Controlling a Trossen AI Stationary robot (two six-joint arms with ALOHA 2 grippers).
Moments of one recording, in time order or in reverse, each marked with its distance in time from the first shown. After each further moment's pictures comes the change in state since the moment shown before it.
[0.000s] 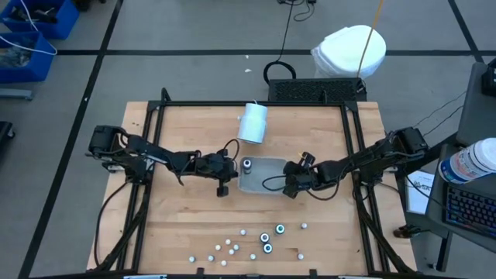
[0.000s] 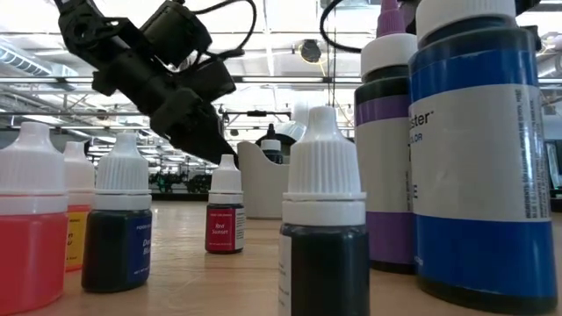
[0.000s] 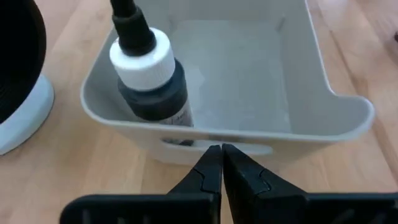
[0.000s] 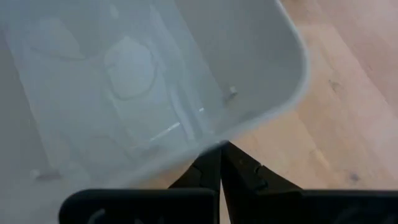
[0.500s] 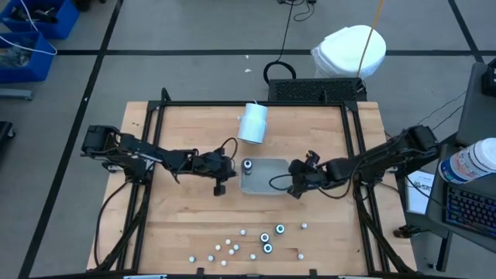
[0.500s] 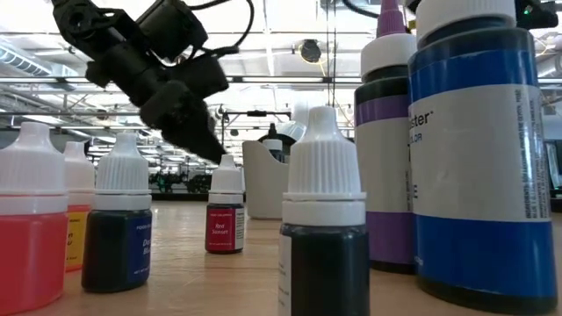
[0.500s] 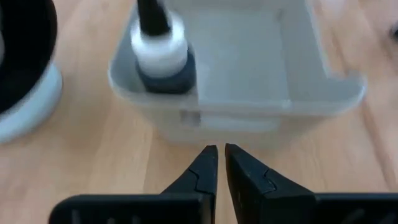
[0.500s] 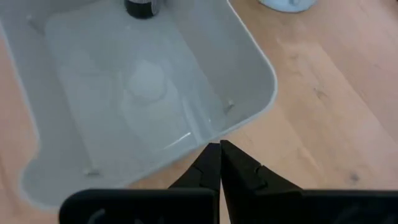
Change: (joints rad) left arm 0.000 -0.067 0.001 -0.127 0.000 -0.022; right arm 0.036 -0.137 0.000 -0.070 -0.001 0.033
